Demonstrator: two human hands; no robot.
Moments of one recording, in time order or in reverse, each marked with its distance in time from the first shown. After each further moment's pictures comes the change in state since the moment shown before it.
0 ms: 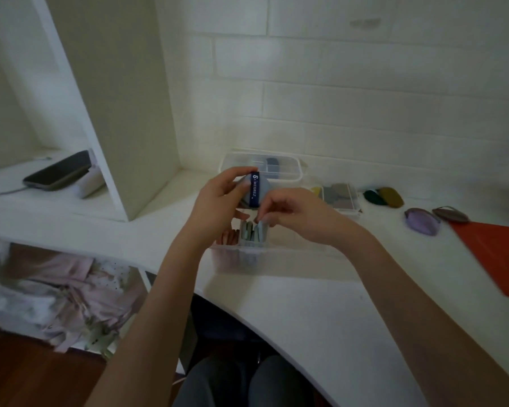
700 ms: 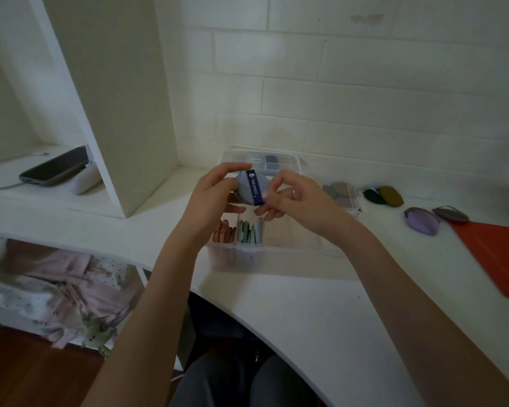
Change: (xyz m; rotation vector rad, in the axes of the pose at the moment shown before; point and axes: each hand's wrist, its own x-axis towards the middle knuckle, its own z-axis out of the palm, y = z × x) left_hand 0.001 0.004 -0.003 -0.120 0.046 -0.061; right_hand 0.000 -0.003 -0.002 0.332 0.110 0.110
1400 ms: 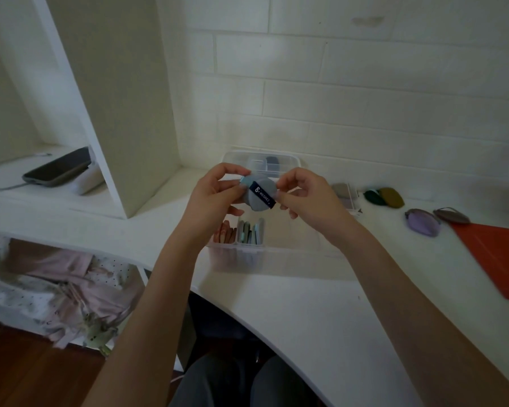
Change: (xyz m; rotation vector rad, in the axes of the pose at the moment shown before) left_hand -0.005 0.001 0.000 0.000 0.003 0.030; right_hand 0.005 0.007 -0.003 -0.067 0.260 0.025
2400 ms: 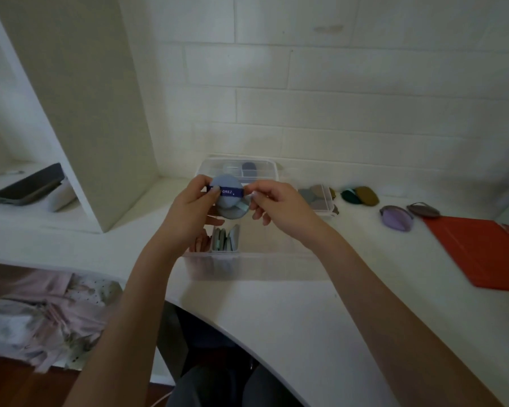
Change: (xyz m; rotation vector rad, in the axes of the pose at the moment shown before) left_hand 0.006 -0.004 0.007 0.129 -0.012 -0.033; right_hand 0.001 0.003 0.002 -0.022 -0.093 -0.016
